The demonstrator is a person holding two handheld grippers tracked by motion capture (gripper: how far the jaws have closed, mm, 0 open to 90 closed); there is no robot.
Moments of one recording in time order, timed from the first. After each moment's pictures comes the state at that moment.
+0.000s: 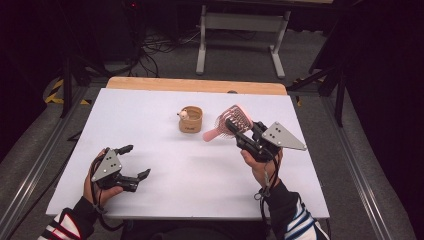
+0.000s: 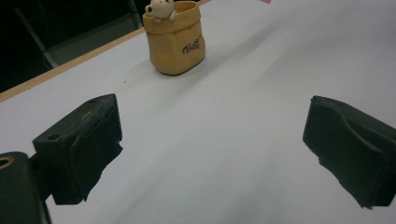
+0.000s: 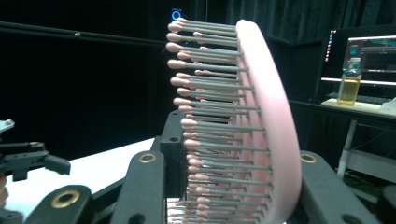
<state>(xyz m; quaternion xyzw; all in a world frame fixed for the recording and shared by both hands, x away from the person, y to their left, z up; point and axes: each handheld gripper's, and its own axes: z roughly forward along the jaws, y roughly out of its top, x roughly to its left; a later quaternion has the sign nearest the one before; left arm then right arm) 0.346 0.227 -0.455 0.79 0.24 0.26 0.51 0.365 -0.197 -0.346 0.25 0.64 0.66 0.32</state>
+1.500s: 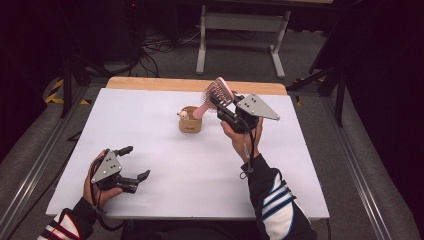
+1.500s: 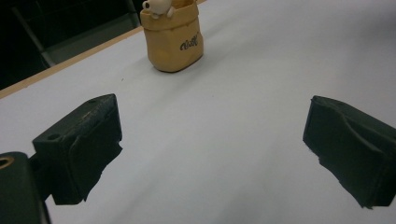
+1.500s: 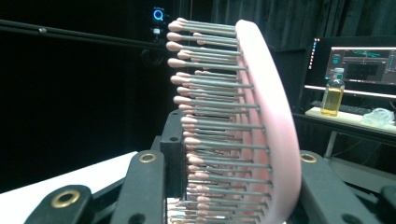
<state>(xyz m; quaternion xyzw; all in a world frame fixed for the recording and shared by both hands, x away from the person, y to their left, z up) 0.345 0.227 -0.460 0.79 0.24 0.25 0.51 0.426 -0.148 -0.322 0.26 0.63 0.64 0.35</state>
